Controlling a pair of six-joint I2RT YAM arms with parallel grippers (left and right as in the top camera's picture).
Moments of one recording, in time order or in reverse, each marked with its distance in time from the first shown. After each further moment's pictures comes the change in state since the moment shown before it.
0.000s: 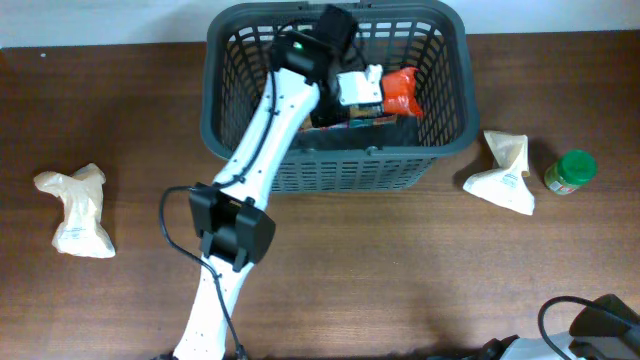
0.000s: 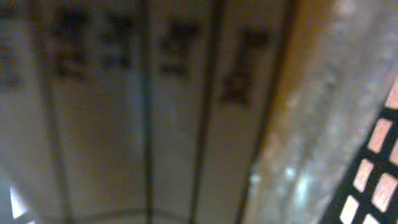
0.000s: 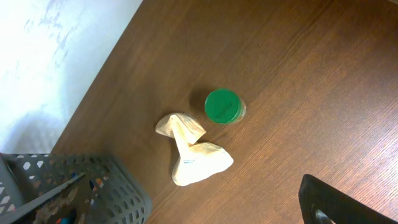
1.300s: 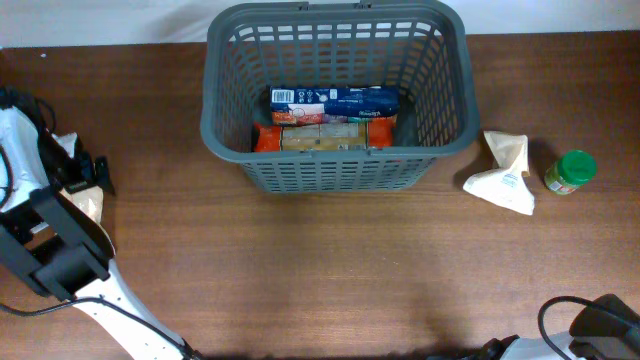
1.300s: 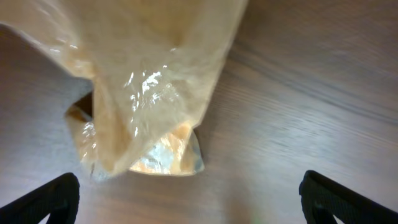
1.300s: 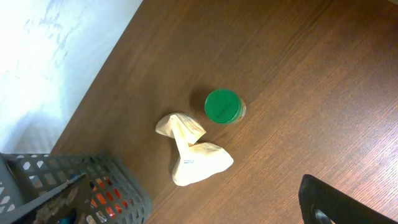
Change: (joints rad) left arm 1.051 -0.162 -0.571 -0.106 -0.115 -0.742; right arm 0.000 0.000 0.000 0.000 0.000 0.000
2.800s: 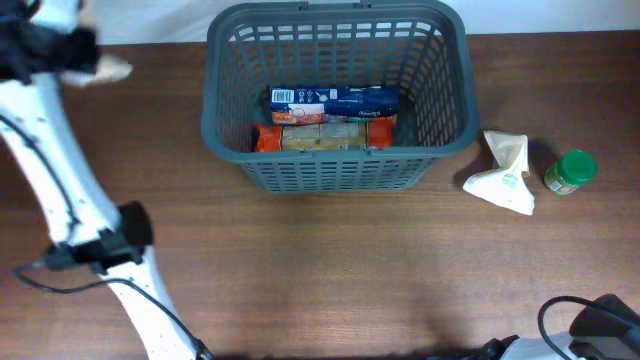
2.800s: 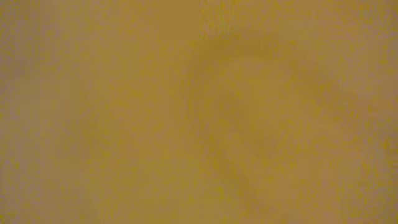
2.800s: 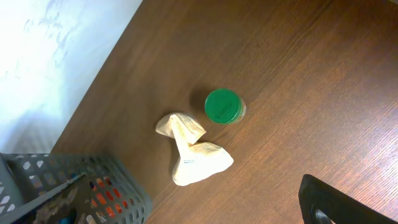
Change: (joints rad) left arm -0.337 0.021 1.059 -0.066 0.206 0.249; right arm 0.000 0.000 -0.001 0.000 0.000 0.000
